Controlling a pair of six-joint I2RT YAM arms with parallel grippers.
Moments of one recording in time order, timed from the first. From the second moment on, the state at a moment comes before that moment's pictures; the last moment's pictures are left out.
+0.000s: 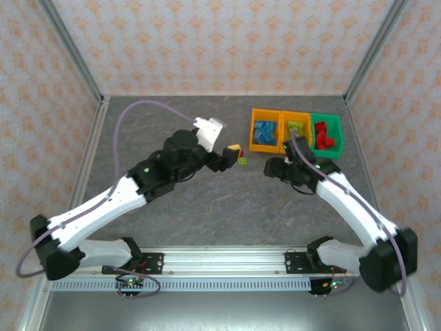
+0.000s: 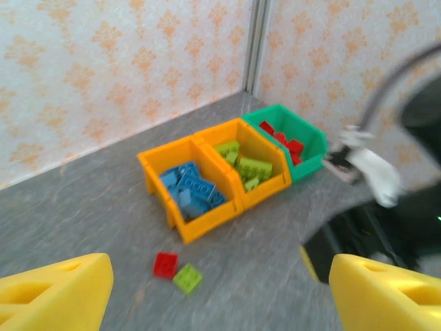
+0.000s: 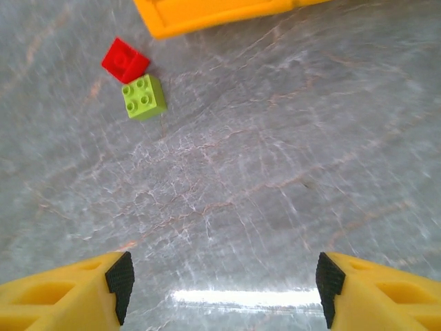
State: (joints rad) left arm -0.83 1.17 1.17 -0.33 -0.17 -0.11; right arm 0.44 1.22 0.96 -0.75 -0.02 0.61
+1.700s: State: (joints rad) left arm -0.81 0.72 0.92 -0.86 -0.21 0.03; right arm 0.17 1.45 1.13 -0.44 0.16 0.56
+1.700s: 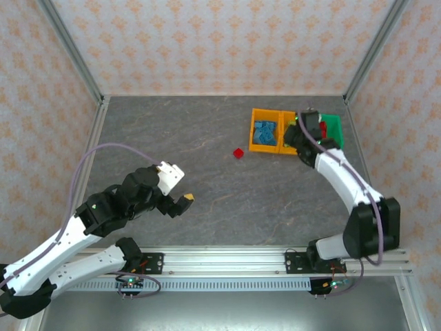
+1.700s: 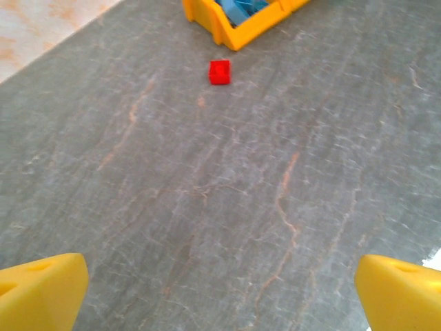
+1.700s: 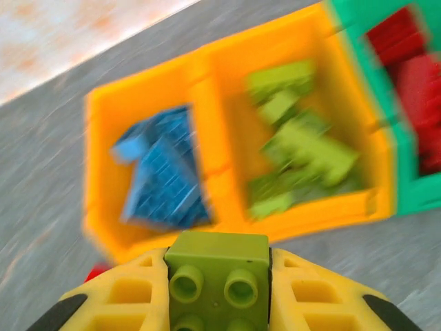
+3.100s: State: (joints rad) left arm -0.71 0.71 0.89 -0.80 -0.31 0.00; right arm 0.63 2.21 1.75 -0.78 0.25 0.24
